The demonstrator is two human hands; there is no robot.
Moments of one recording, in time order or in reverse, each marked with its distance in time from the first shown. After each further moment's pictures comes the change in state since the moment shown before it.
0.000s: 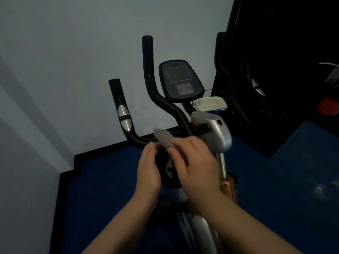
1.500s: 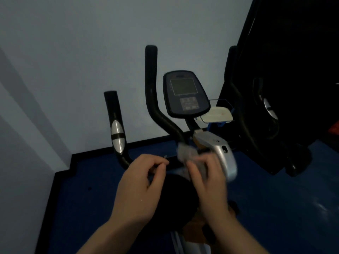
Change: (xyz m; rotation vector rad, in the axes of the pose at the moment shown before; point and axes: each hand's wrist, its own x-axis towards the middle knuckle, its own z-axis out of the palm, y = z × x) left_hand 0.024 0.027 -0.001 0.736 -0.050 0.444; right_hand 0.033 0.082 0.024 0.399 0.044 0.185
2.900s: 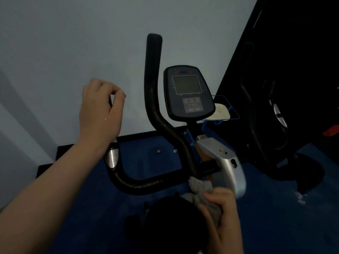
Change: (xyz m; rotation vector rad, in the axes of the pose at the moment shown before) left_hand 0.175 -0.061 -0.034 0.230 0.398 0.146; right_hand -0.035 0.008 -0.014 -0.032 -0.045 0.011
